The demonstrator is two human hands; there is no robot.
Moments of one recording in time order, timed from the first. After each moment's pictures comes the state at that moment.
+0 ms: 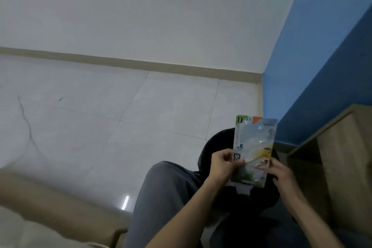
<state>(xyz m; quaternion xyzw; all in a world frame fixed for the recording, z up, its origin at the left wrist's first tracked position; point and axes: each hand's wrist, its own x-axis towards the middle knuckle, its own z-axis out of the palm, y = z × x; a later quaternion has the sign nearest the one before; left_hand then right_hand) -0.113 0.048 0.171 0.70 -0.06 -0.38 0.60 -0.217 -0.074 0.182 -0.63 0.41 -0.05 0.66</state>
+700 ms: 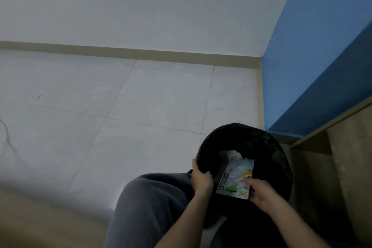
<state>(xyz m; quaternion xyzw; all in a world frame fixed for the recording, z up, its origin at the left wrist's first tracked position) -0.089 0.065 0.064 0.79 0.17 -0.37 0.47 -0.181 -0.065 0.069 -0.35 0.58 0.08 0.74</state>
